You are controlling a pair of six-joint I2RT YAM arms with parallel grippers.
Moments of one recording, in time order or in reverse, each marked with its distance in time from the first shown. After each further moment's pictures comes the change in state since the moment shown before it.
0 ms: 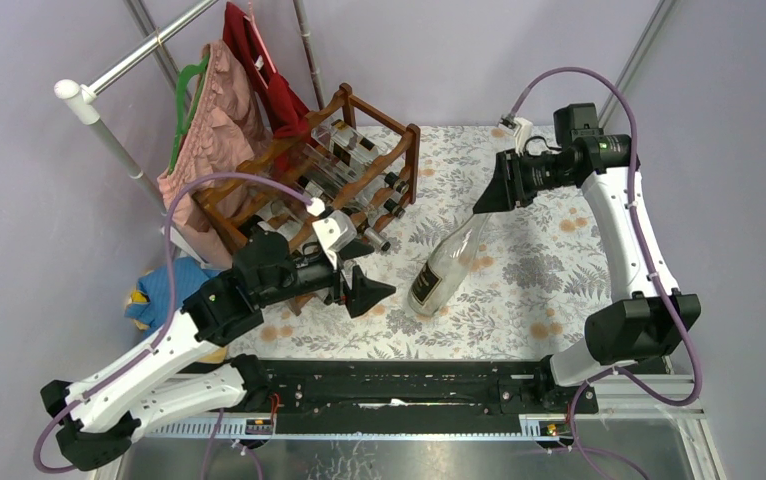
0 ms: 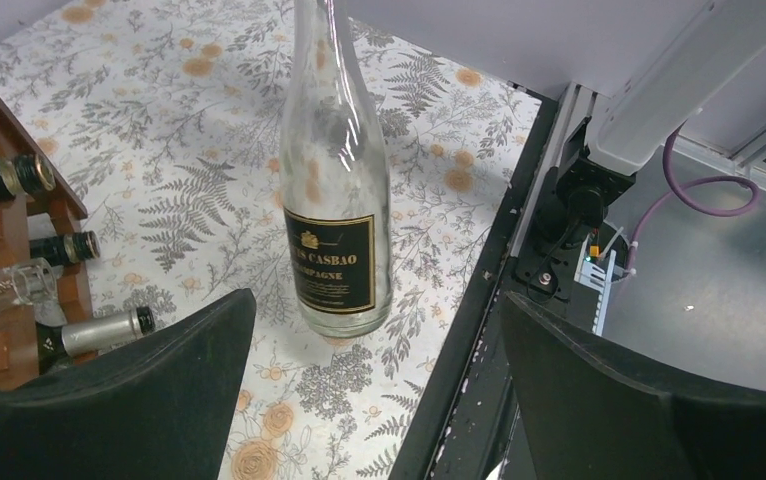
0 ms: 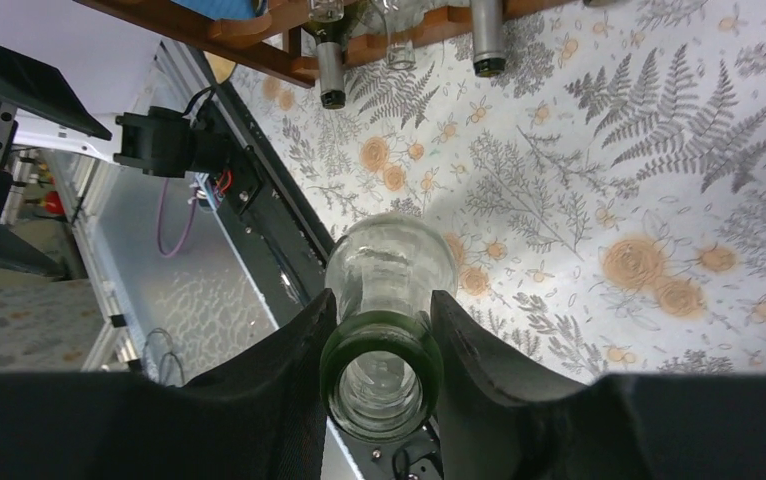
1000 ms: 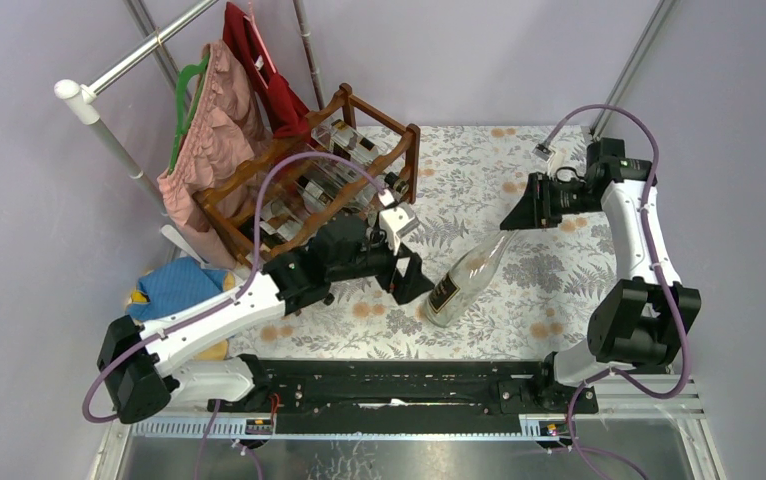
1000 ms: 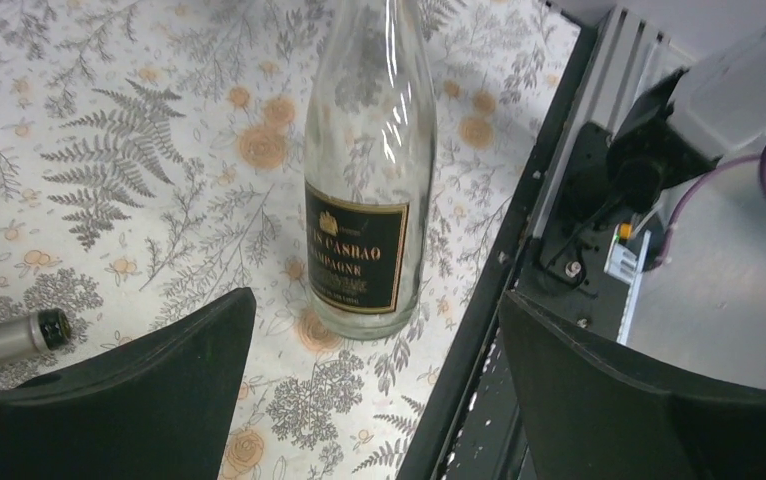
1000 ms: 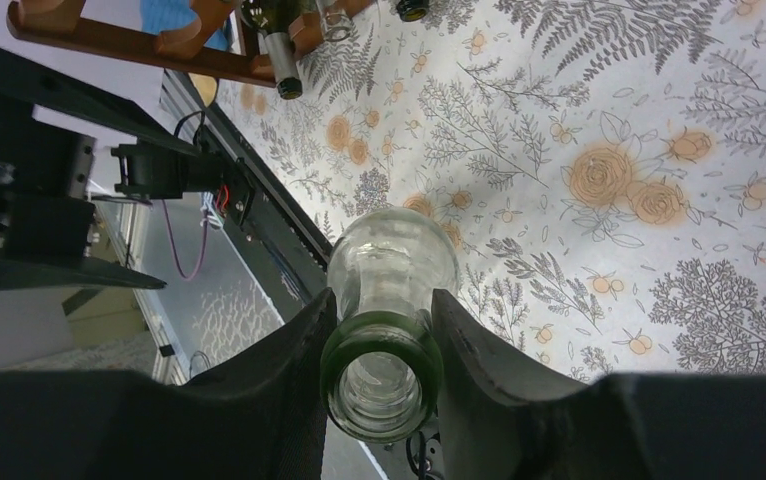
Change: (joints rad) left arm -0.010 0.394 0.047 0.150 0.031 -0.067; right arm -0.236 -0.009 -0.273 0.005 -0.078 -0.102
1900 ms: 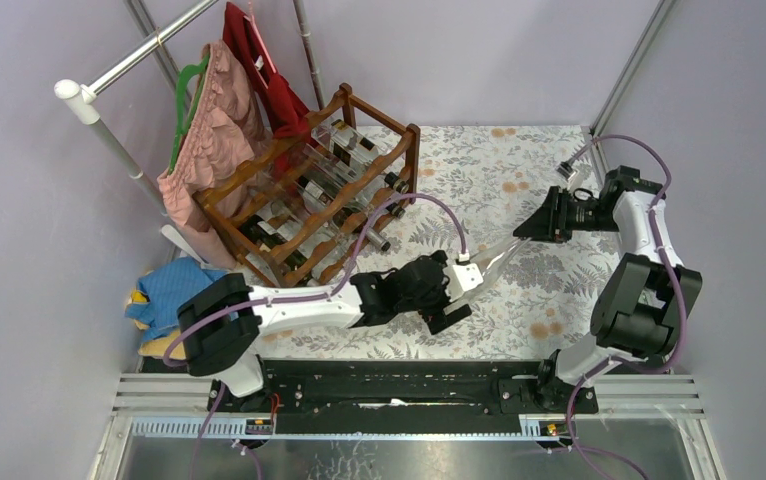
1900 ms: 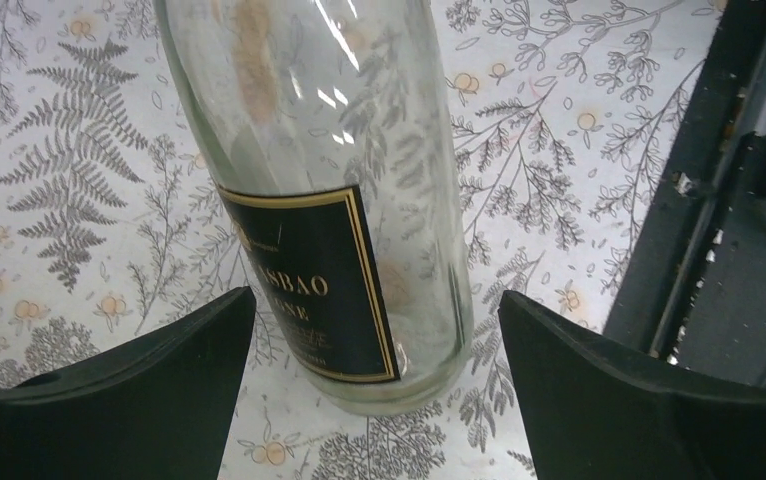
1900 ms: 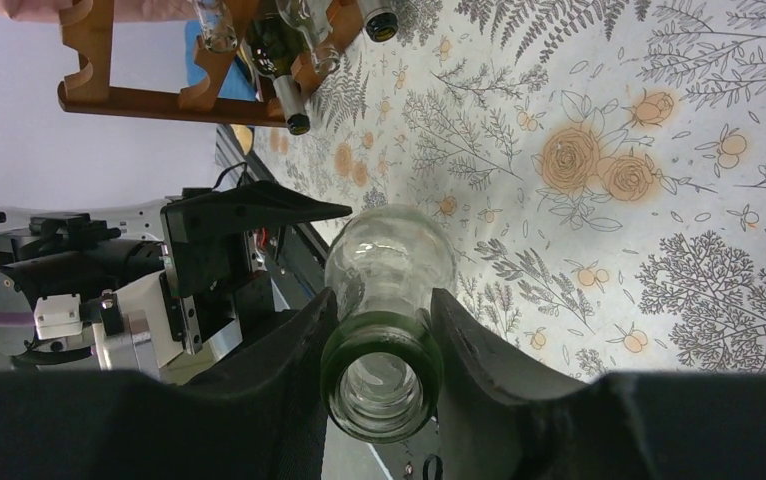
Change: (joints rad) left arm -0.233 0.409 -0.001 0.143 -0.299 0.285; right arm -0.180 0.064 -0.185 0.088 -0.119 -0.018
